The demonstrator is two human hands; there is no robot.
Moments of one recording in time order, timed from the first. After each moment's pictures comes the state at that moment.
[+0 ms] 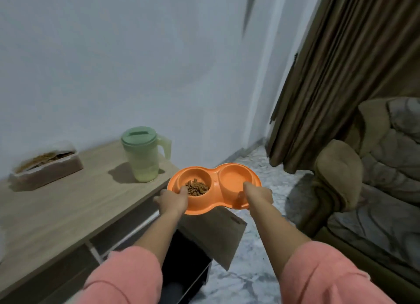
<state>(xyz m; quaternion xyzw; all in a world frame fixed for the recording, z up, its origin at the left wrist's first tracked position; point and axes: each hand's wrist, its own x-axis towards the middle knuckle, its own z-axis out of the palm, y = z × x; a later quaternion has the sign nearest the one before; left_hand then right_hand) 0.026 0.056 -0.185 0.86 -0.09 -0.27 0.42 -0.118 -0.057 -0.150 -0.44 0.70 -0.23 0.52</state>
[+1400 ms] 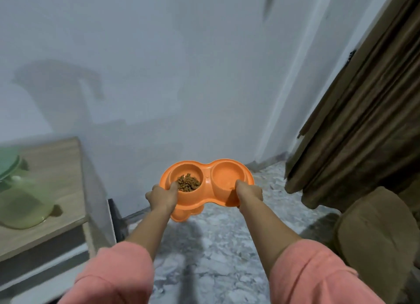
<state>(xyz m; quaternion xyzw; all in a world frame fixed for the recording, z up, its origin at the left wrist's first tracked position) 0.061 -0.322 -0.250 0.85 0.06 -0.20 0.48 -0.057 -0.467 -0.191 -0.51 0.64 -0.13 0.56</state>
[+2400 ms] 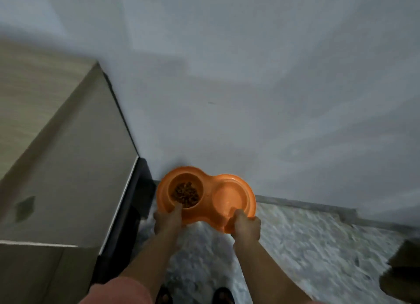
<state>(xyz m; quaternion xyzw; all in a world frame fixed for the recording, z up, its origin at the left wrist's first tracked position) 0.245 -0.383 -0.575 0.58 0.46 -0.17 0.64 0.224 -0.551 -0.501 -0.61 0.56 0.06 0.55</state>
